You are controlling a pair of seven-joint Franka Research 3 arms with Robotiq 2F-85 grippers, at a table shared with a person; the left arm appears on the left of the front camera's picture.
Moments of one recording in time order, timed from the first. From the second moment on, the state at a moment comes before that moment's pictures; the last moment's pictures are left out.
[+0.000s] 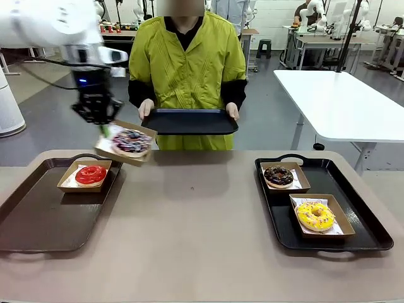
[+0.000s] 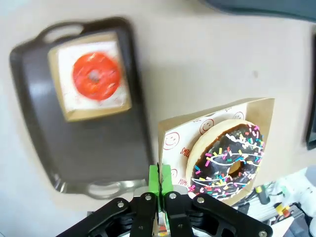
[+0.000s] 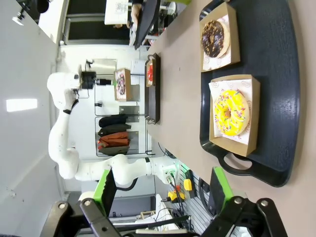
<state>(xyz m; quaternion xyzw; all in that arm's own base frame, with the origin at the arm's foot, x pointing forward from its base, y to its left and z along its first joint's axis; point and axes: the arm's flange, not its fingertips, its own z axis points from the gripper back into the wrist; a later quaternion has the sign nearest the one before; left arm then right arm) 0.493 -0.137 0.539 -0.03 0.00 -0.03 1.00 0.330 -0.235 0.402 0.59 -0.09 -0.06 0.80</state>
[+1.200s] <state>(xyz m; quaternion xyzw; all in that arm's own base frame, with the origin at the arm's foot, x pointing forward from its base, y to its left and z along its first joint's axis) 0.428 -0.010 0.434 0.02 0.02 -0.03 1.00 0.330 -0.234 0.402 0.59 -0.09 -0.06 0.80</state>
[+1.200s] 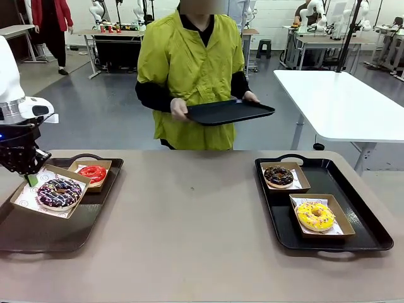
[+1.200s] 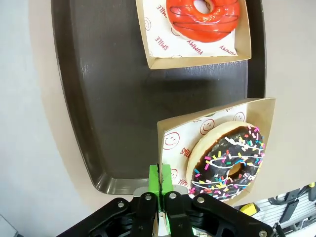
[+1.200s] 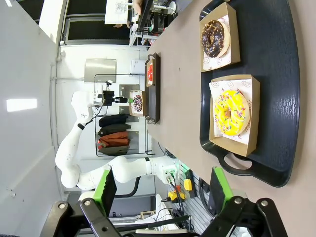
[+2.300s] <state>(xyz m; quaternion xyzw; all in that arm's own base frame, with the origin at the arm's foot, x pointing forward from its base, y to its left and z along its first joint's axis) 0.420 0.020 0.391 0.01 0.05 0.00 1.00 0.330 -0.235 0.402 0.59 -0.09 -0.06 0.80</state>
